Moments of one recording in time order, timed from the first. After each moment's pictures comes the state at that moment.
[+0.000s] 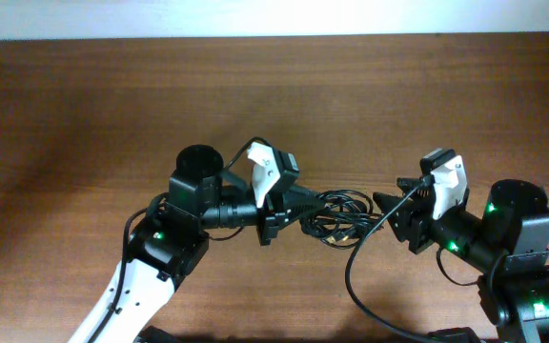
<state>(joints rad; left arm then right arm) -0.47 1.11 0.86 -0.11 0.92 -0.06 0.12 0.76 0.89 -0.66 -0.53 -0.04</state>
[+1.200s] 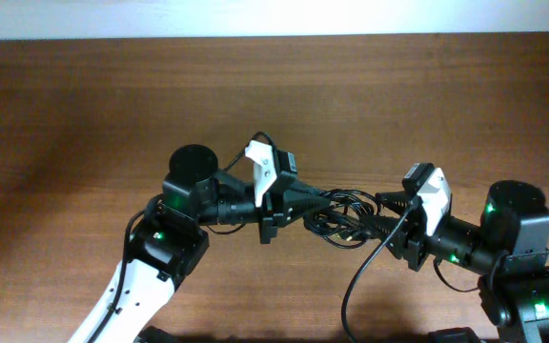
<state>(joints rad) -0.47 1.11 0.86 0.03 0.99 -0.10 0.12 0.76 0.90 -0.71 -0.77 -0.20</state>
